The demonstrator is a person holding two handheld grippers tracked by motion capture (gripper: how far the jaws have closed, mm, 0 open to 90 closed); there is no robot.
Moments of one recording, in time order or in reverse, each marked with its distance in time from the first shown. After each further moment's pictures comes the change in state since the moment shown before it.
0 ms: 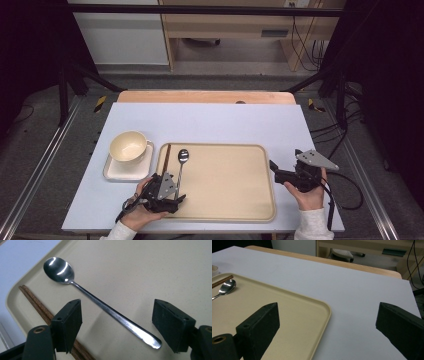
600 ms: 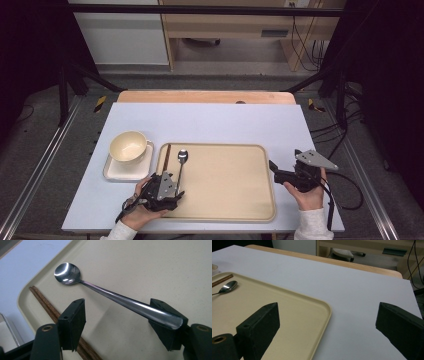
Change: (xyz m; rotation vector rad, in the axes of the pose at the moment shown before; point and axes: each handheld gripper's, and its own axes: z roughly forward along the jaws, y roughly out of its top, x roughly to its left) left arm 0.001 -0.002 0.001 -0.004 0.049 0.017; right arm 0.000 0.000 0.001 0.004 0.000 -0.006
